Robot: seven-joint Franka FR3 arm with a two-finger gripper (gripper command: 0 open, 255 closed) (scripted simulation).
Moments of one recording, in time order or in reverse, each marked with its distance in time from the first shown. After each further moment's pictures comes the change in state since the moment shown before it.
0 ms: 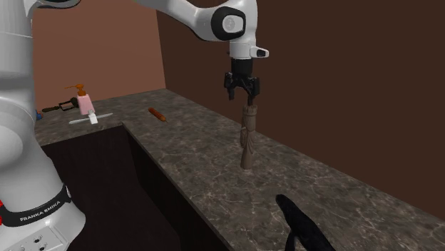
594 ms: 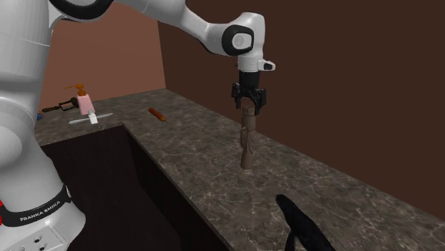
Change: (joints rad) arm -0.012 0.143 0.003 0.095 0.020 0.048 -0.010
